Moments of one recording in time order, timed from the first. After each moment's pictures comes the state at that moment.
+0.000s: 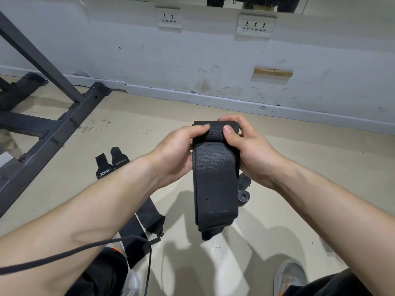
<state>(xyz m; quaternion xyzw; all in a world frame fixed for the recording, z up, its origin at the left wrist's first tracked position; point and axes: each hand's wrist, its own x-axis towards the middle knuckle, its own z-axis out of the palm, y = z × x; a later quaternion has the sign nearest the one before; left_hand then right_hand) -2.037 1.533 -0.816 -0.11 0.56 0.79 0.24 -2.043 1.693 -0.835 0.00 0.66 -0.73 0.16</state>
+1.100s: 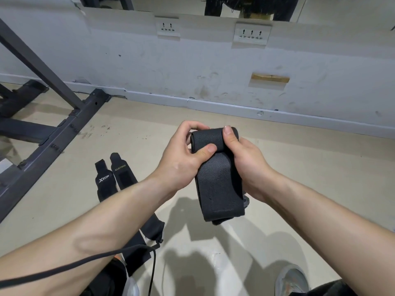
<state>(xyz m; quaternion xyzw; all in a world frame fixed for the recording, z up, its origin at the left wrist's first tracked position) -2.030 1.534 -0.841 0.02 0.73 0.68 0.05 -2.033 1.689 -0.839 0.05 0.64 -0.75 0.16</state>
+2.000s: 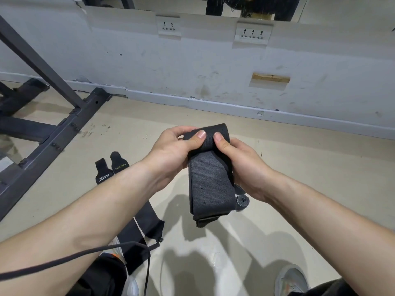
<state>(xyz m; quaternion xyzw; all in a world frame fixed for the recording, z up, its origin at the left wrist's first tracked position) -2.042 1.525 -0.825 -0.11 0.63 0.75 0.14 -2.036 1.688 -0.850 0.06 0.67 -0.71 0.21</state>
